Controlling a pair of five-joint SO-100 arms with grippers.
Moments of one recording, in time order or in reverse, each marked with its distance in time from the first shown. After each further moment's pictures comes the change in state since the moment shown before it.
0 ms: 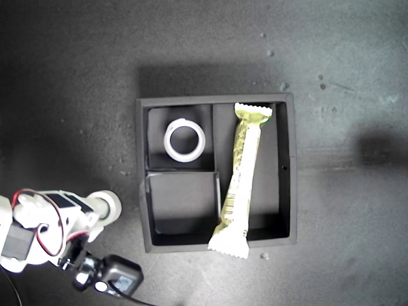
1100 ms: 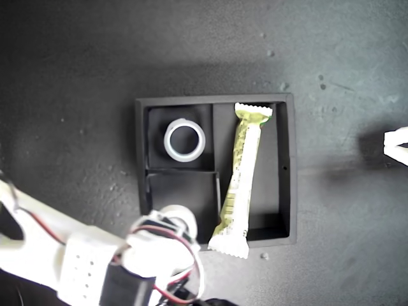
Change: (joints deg) arm 0 -9.1 -54.1 -112.2 62.4 20.2; arm 1 -2.3 4.4 25.4 -17.0 1.1
